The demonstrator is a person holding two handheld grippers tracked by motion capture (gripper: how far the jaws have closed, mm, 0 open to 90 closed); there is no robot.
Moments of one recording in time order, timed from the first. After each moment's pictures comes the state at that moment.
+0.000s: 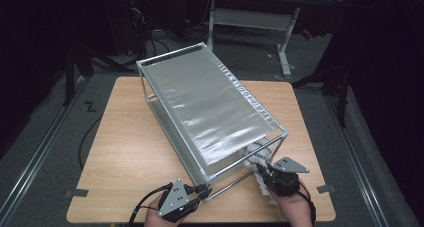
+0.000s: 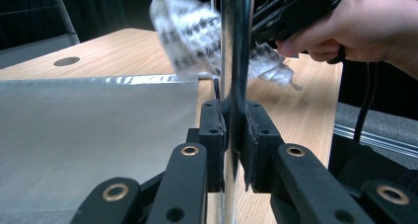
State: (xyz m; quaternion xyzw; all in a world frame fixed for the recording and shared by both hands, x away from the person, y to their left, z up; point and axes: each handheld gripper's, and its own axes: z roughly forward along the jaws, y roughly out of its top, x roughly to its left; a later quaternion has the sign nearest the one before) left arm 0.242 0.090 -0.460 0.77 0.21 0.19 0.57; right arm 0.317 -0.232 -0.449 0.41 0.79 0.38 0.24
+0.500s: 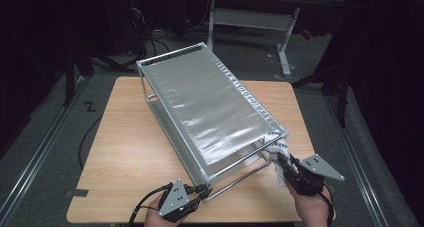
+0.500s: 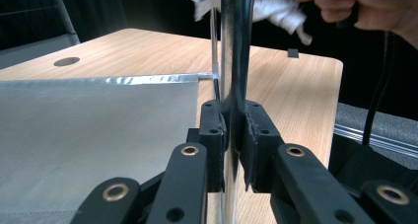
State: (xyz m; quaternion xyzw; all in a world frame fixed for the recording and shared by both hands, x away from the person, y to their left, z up) left arm 0.242 0.090 -0.460 0.77 0.21 0.19 0.57; right arm 0.301 -0.269 -0.404 0.43 0.71 0.45 0.32
